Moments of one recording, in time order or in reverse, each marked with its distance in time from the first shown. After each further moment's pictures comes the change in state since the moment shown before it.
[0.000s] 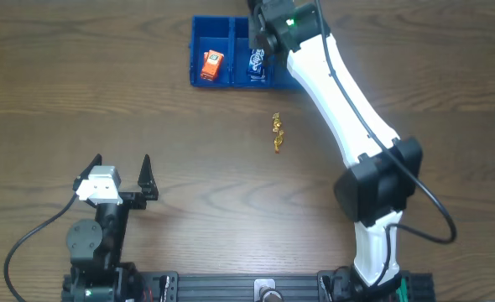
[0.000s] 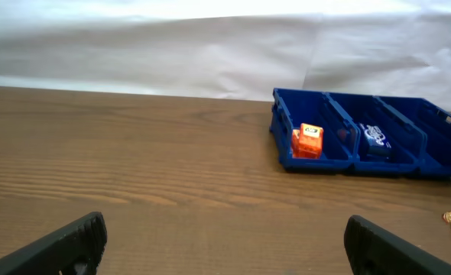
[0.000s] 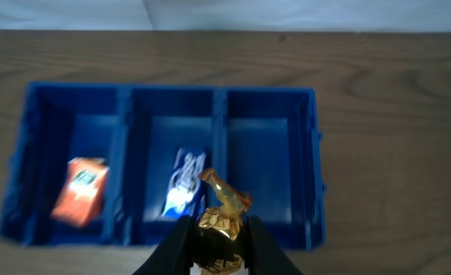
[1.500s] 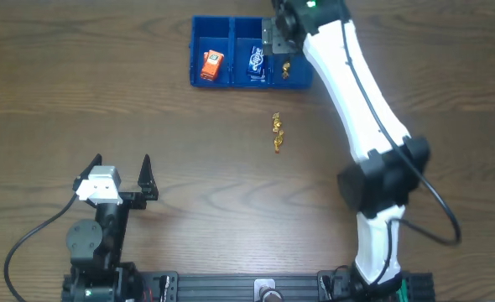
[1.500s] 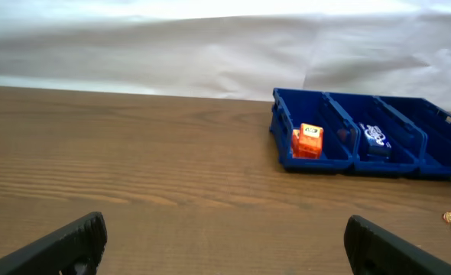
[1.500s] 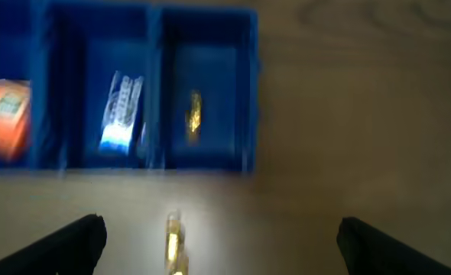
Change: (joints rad) left arm 0.000 0.000 0.000 0.000 -0.001 0.000; right arm -0.050 -0.012 0.158 -0.409 -0.046 -0.013
